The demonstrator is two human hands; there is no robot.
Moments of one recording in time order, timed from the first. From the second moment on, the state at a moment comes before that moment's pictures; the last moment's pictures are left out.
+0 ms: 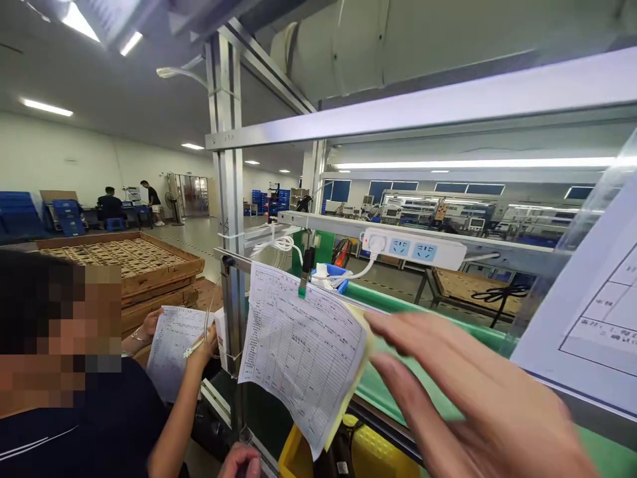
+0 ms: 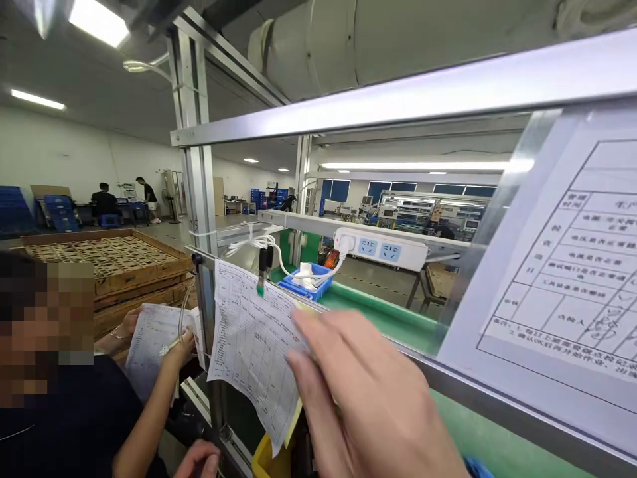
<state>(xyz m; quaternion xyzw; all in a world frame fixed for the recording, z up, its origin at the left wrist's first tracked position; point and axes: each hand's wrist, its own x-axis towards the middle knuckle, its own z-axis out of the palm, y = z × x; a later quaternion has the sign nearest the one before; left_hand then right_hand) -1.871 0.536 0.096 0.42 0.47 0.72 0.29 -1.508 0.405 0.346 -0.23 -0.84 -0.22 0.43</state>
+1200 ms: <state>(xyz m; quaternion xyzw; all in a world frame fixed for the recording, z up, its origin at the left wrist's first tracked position) -1.705 0.477 0.163 0.45 0.37 0.58 0.57 -1.506 0.367 0.330 -0.32 -0.83 -0.16 0.43</state>
